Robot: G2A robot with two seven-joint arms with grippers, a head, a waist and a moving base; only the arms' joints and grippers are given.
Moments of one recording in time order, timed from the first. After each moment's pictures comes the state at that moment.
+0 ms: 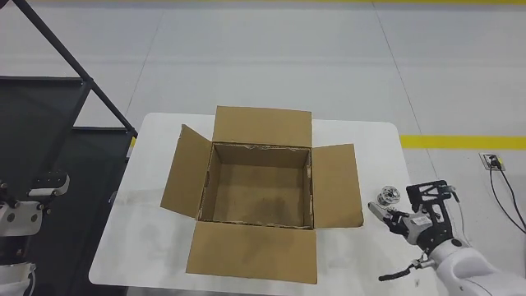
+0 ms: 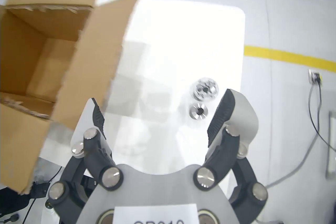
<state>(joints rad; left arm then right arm) 1.56 -1.40 -2.18 -2.28 -0.44 0.20 -0.31 -1.56 -1.29 1.77 -2.24 -1.06 -0.22 0.77</state>
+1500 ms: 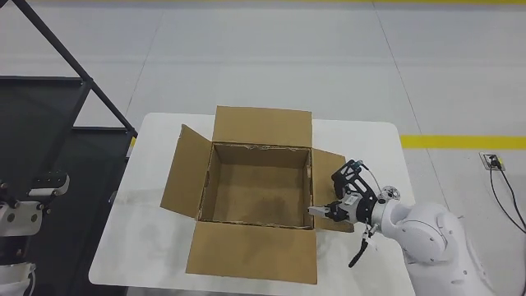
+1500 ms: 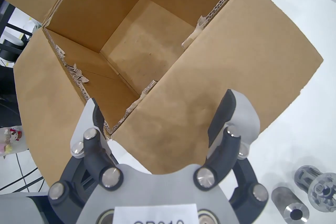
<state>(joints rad) 1.56 -1.40 -2.18 -2.28 -0.44 0.20 -0.31 -1.09 -1.24 1.44 -1.71 -0.77 -0.45 1.02</state>
